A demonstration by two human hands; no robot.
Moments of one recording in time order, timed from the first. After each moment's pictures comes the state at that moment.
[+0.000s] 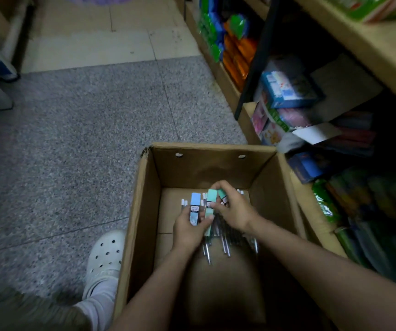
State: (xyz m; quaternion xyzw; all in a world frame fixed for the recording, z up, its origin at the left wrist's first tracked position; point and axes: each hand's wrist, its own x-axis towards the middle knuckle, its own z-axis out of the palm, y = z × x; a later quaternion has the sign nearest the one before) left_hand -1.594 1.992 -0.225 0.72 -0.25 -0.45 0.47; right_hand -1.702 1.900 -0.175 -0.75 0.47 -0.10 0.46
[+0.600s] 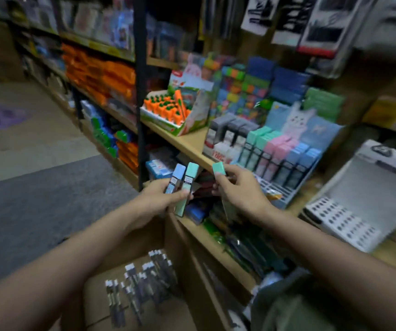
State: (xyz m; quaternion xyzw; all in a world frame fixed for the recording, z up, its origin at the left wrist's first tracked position) left_hand -1.658 1.922 0.050 0.44 -0.61 -0.54 0.37; right_hand -1.860 1.954 0.103 -0.66 0.56 -0.42 0.27
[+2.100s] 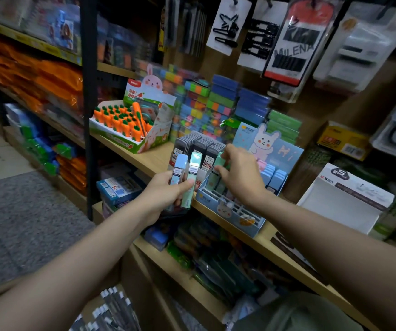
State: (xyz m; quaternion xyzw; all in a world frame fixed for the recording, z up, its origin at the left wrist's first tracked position) left_hand -1.735 1.848 0.084 0.39 -0.58 -0.58 0.42; right_hand -1.910 1.884 0.153 -0.68 0.67 -0.28 -0.14
